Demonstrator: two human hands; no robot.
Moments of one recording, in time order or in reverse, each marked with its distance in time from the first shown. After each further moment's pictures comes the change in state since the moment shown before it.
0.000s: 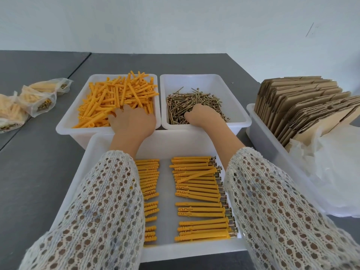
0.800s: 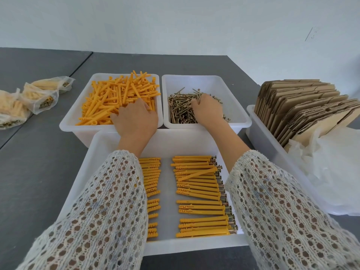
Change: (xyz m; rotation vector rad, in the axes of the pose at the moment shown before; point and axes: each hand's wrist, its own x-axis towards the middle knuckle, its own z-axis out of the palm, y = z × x) left_hand -0.006 -0.001 0.010 -0.280 0.317 0.027; right_hand -0.001 0.003 -0.001 0.164 0.346 -0.032
